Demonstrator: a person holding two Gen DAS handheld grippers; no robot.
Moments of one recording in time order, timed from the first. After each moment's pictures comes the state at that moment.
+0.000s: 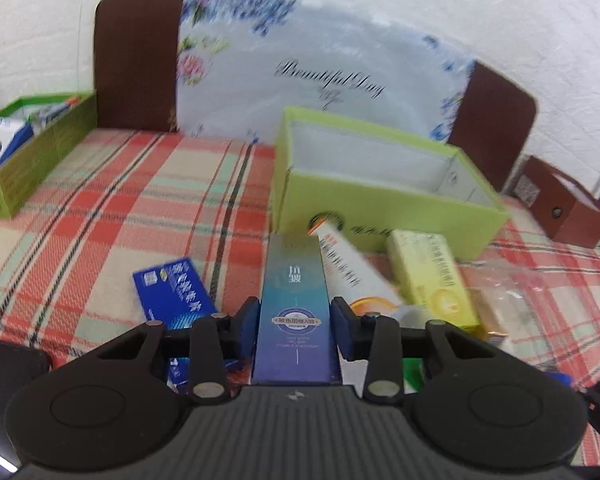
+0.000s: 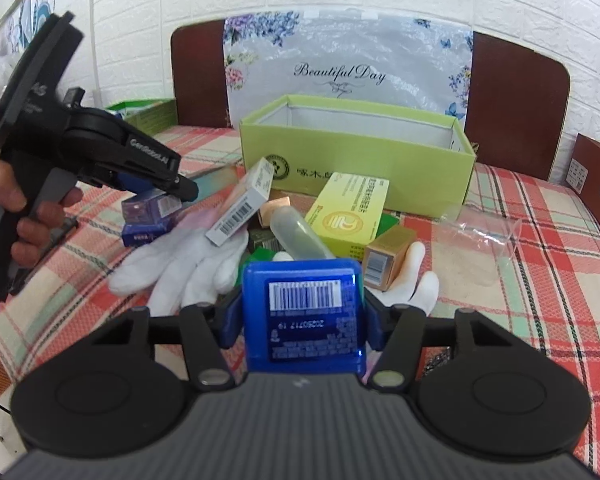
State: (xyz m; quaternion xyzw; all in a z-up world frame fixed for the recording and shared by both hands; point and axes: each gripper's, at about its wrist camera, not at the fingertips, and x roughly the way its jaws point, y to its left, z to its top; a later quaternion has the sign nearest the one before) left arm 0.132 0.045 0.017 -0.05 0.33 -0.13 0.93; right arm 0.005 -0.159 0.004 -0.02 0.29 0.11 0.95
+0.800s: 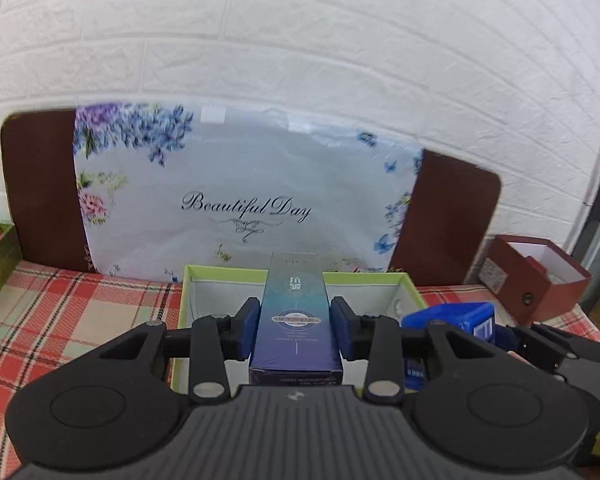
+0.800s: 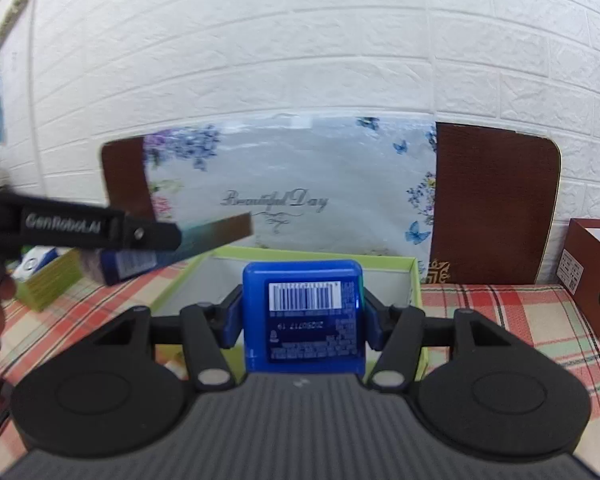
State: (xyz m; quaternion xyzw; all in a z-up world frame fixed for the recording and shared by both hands) left arm 0.243 -0.038 0.090 -0.04 0.25 -0.17 0.95; right arm 0.173 -0.217 0.072 0.02 0.21 0.07 0.98
